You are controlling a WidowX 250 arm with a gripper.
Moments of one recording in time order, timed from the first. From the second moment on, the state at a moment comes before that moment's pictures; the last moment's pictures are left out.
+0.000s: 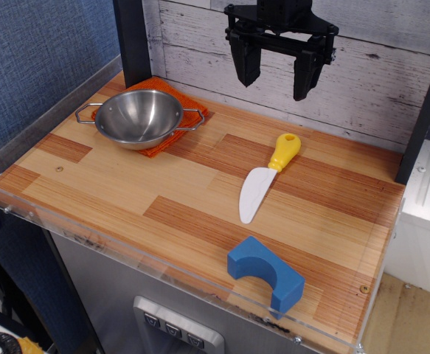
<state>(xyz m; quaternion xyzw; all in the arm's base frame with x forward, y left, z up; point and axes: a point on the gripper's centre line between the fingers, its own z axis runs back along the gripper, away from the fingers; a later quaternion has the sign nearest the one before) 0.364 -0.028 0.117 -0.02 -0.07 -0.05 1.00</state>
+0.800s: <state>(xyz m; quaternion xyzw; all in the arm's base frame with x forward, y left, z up) 0.334 -0.016 0.074 -0.02 -0.04 -0.03 1.00</state>
